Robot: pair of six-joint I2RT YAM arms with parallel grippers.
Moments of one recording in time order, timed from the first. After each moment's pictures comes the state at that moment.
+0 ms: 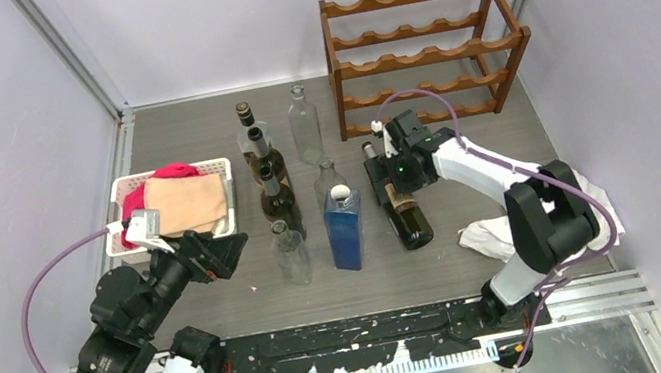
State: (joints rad) left arm -0.47 0.30 0.79 -0.64 0.06 -0.52; right arm 0.38 1.54 1.03 -0.58 -0.09 0.13
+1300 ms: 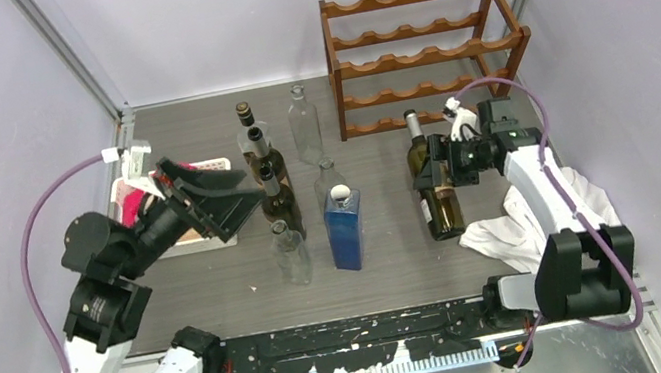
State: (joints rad) left arm -0.47 0.64 1.05 -0.23 0.48 -0.64; right arm -0.04 1.28 0.95 -0.72 -0.61 0.05
